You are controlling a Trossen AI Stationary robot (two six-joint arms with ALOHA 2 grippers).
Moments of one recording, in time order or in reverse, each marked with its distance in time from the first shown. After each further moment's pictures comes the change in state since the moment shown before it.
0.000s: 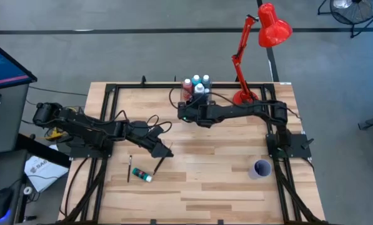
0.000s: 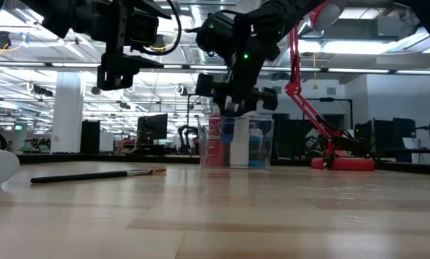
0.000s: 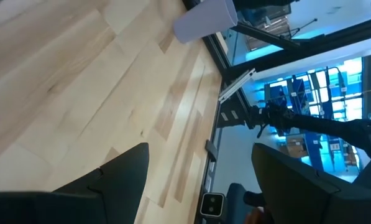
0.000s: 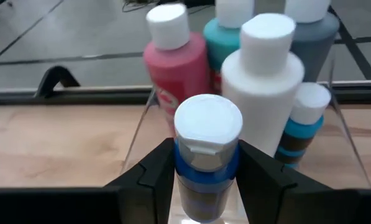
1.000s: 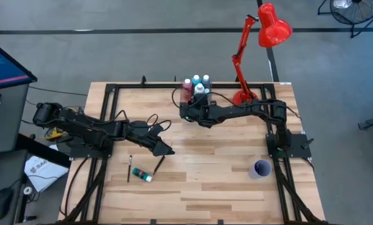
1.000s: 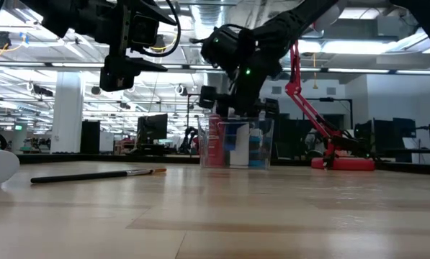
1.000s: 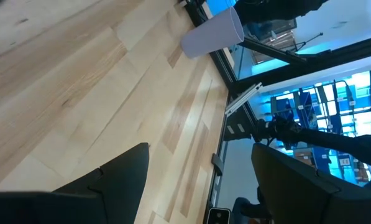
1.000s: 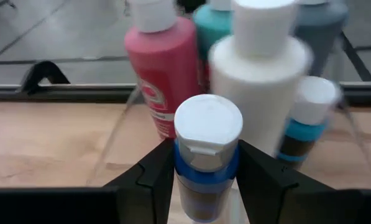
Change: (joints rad) left arm 0.000 0.000 0.000 0.001 -0.061 -0.005; right arm -0.019 0.018 -0.102 0.178 0.003 -0.093
